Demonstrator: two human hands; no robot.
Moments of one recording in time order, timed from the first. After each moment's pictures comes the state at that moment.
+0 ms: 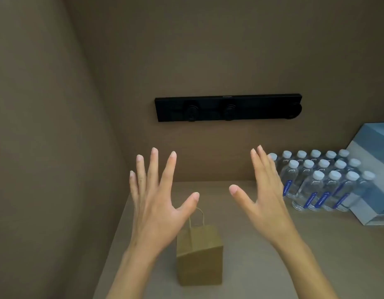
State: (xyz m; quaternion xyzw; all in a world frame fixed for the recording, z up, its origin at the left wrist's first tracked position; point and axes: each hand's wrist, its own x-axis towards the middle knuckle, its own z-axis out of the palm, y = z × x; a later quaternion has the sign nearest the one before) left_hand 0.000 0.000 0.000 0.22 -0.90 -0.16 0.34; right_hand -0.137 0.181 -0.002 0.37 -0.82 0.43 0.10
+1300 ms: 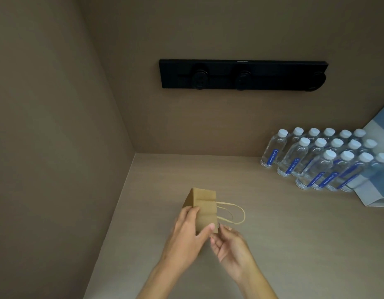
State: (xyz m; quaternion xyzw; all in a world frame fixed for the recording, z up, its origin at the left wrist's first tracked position) left_hand 0.017 0.048 -0.147 0.29 -0.87 -0.40 0.06; right_hand -0.065 0.169 -0.173 -0.18 -0.40 0.78 -0.44
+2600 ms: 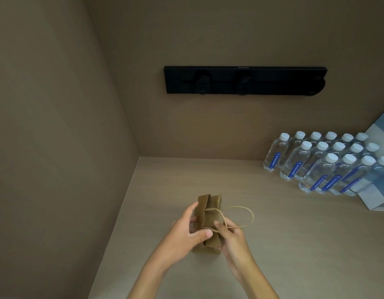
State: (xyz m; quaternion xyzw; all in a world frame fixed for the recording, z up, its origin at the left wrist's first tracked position) left_hand 0.031 0.028 -0.125 0.24 -0.75 -0.62 0.00; right_hand -0.061 0.162 -0.155 0.07 -0.56 0.73 -0.39
